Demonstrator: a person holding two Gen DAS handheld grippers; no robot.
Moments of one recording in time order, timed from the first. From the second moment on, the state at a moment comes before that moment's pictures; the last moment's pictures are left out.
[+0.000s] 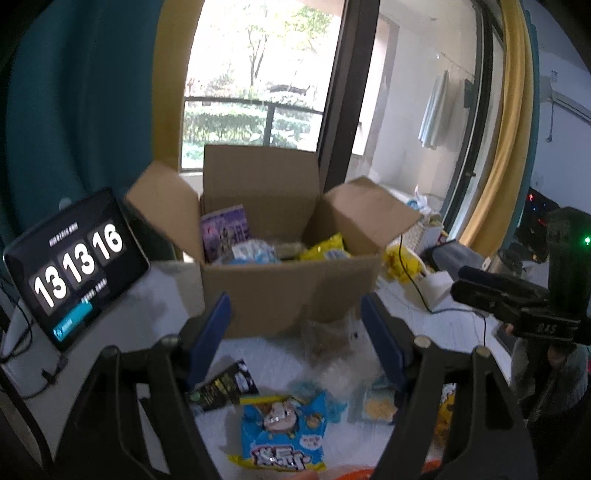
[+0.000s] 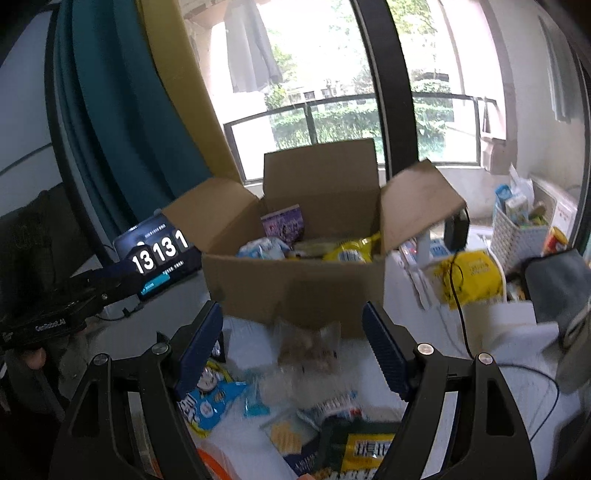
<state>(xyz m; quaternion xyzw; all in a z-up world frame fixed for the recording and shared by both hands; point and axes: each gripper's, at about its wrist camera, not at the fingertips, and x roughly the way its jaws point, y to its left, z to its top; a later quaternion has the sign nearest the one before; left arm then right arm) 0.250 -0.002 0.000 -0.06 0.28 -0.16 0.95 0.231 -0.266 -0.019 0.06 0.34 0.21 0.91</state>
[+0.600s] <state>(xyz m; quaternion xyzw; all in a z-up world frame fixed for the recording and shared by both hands) 0.243 -0.010 -0.096 -0.05 0.39 -0.14 0.91 0.202 -0.310 -0.095 0.06 0.41 0.15 0.90</state>
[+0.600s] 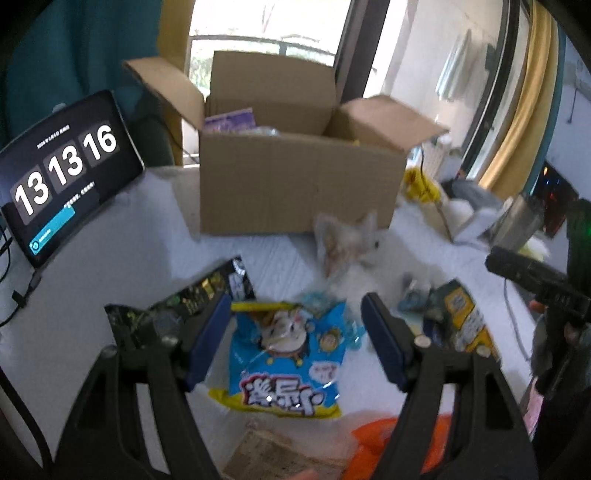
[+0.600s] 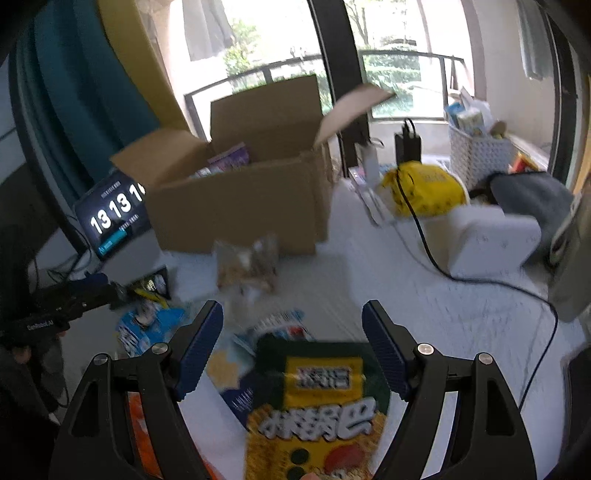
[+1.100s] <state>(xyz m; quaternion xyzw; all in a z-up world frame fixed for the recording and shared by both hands) 0.258 -0.029 -0.141 -0.03 0.46 -0.16 0.87 0.177 -0.341 -0.157 0.08 0.49 0.11 0.86</state>
